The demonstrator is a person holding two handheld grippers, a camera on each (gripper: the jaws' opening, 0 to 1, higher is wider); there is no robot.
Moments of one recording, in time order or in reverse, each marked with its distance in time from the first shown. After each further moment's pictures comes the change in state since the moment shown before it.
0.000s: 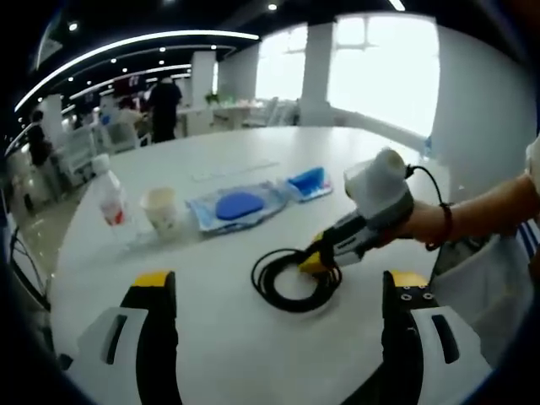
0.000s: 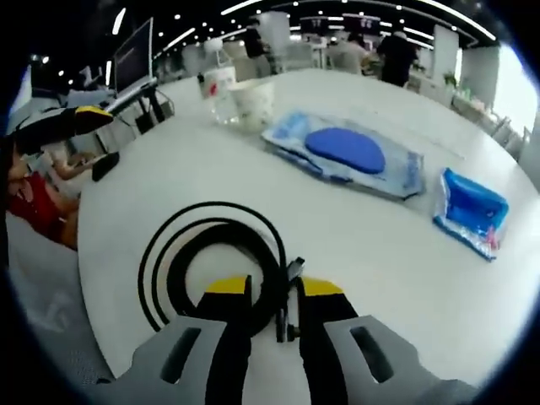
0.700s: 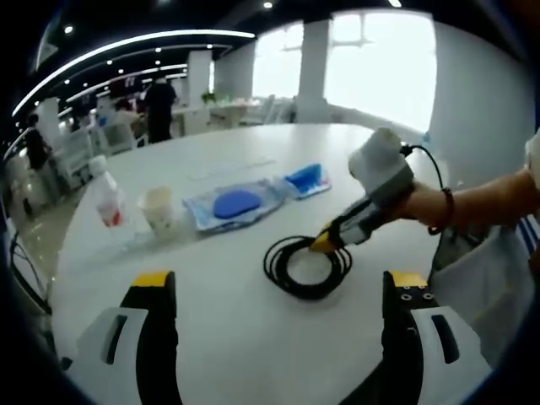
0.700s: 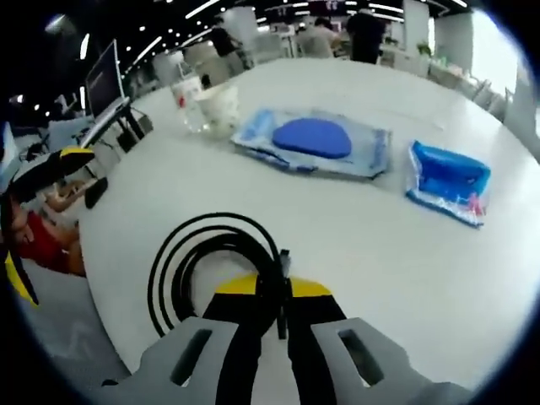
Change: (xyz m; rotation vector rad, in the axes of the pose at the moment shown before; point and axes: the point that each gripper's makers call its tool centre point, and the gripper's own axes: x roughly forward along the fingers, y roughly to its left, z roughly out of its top) left arm 0.002 -0.004 -0.001 0.020 0.017 -0.017; right arm -0.032 -0.028 0.006 0.177 0.010 -0.010
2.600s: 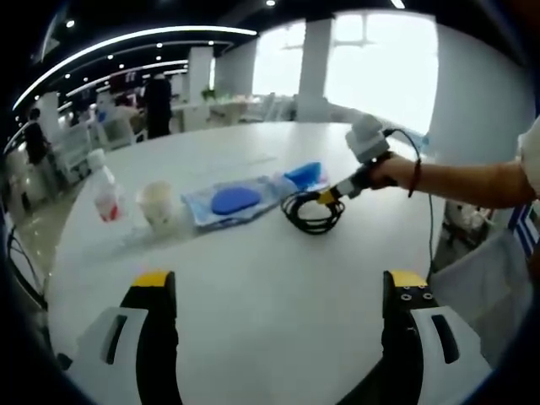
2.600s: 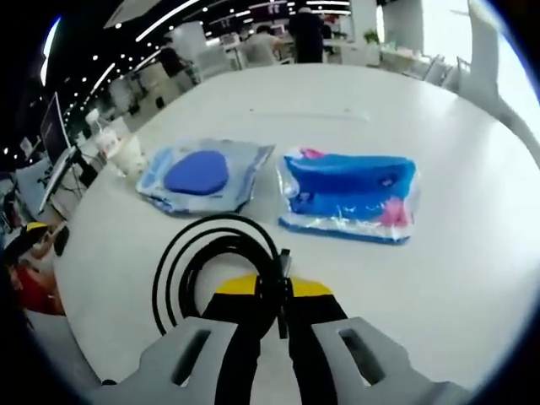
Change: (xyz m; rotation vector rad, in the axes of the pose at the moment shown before) left arm 0.002 0.001 -0.003 -0.022 0.005 -0.006; right arm -0.007 -0.112 0.010 0.123 0.003 -0.177
